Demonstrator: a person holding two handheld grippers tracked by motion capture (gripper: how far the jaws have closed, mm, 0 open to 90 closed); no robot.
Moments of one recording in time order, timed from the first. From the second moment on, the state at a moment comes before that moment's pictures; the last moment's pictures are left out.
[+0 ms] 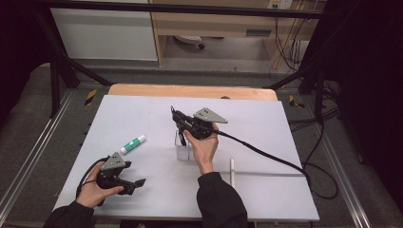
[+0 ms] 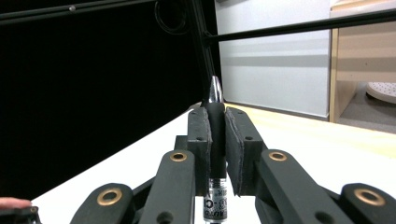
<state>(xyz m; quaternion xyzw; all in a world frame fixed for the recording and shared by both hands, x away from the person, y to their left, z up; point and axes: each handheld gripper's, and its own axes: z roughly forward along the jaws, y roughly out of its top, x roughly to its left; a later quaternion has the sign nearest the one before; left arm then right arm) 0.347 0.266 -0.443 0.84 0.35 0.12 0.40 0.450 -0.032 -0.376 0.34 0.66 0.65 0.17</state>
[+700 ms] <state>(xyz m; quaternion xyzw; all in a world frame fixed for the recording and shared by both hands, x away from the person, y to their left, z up) 0.347 0.266 -0.444 0.84 0.35 0.12 0.40 0.438 -0.042 -0.403 0.34 0.69 0.61 0.18</state>
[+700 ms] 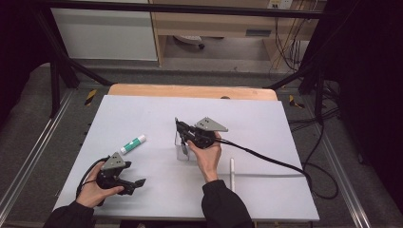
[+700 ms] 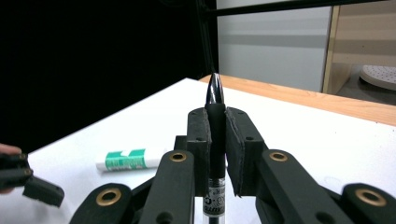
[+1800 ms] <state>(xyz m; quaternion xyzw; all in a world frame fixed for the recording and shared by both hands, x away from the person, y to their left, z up) 0.347 0.265 -0.444 0.84 0.35 0.12 0.40 0.409 -0.128 -0.365 0.36 0.78 0.50 0.14</state>
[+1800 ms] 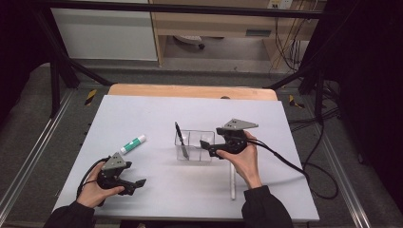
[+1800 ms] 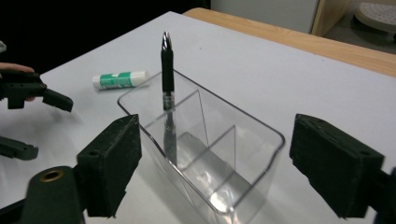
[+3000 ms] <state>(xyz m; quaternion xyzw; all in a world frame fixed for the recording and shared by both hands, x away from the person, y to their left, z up) 0.347 0.265 -0.444 0.84 0.35 0.11 0.40 0.362 -0.186 -0.421 0.40 0.82 0.40 0.12</state>
